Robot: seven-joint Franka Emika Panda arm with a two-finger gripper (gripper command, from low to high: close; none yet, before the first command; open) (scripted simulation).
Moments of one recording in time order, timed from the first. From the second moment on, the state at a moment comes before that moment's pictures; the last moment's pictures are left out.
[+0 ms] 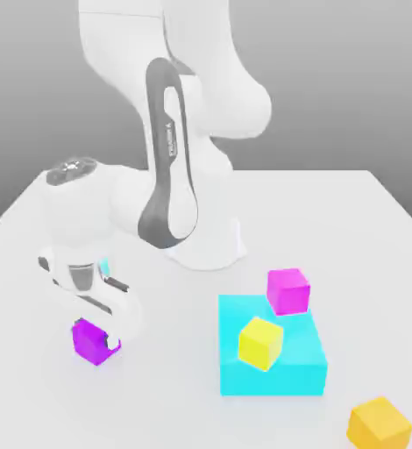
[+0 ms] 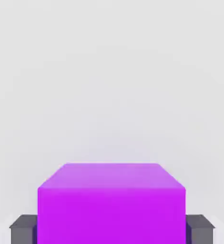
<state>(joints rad) -0.41 0.24 -0.07 -2.81 0.18 3.05 0.76</state>
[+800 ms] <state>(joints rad) 0.03 -0.48 0.21 -2.93 0.19 2.46 1.21</state>
